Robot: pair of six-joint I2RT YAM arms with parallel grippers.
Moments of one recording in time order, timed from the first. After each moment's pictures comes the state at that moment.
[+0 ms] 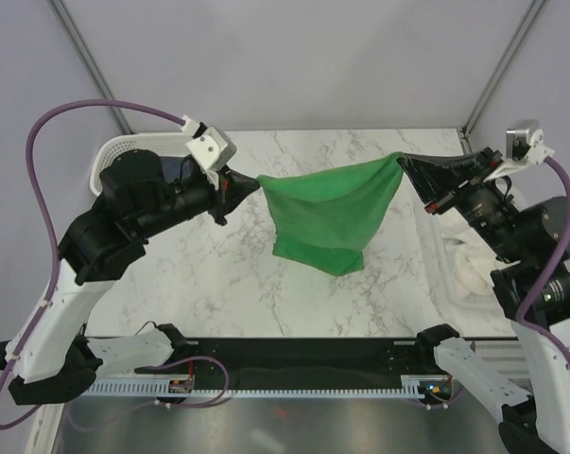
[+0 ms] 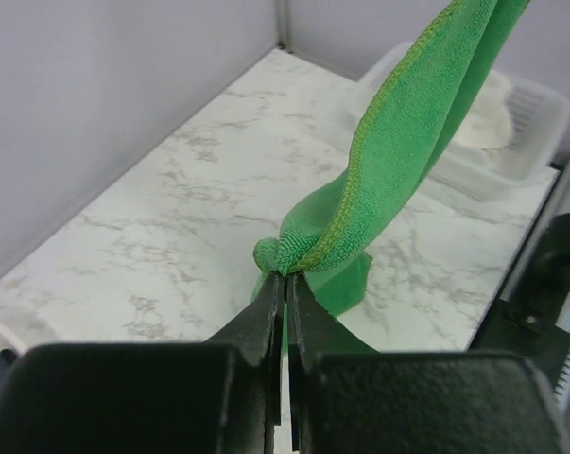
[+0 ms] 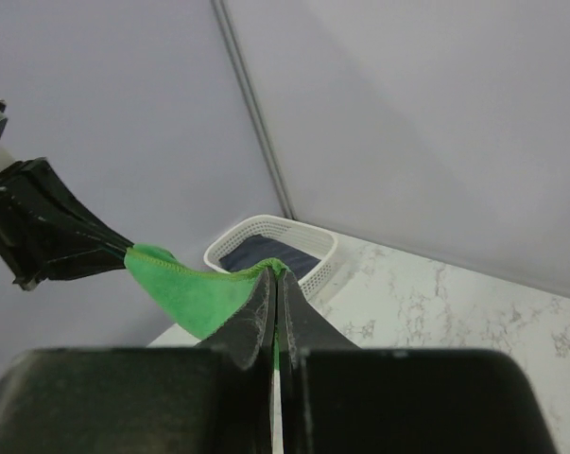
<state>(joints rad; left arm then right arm) -0.79 1.10 1.70 -0.75 0.08 0.09 0.31 0.83 1.39 -0.28 -0.33 0.40</state>
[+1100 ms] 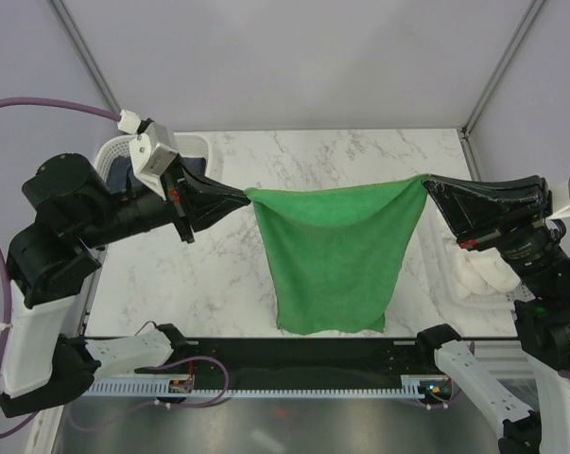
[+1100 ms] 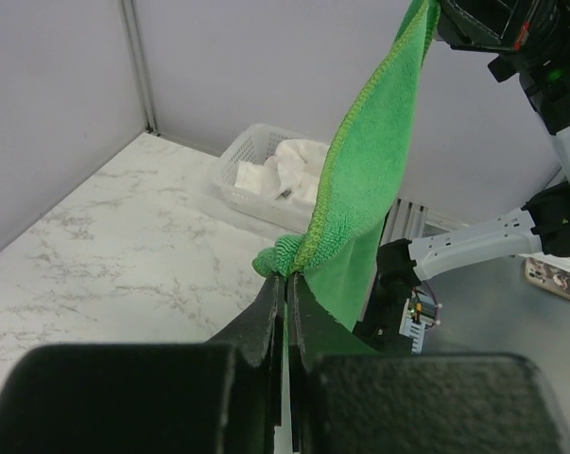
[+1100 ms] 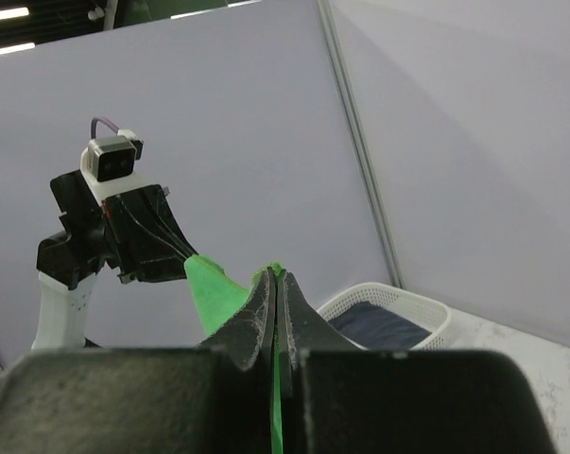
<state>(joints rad) -0.80 1.06 1.92 -0.82 0.39 -0.10 0.30 0.67 1.40 -0.10 -0.44 0.69</state>
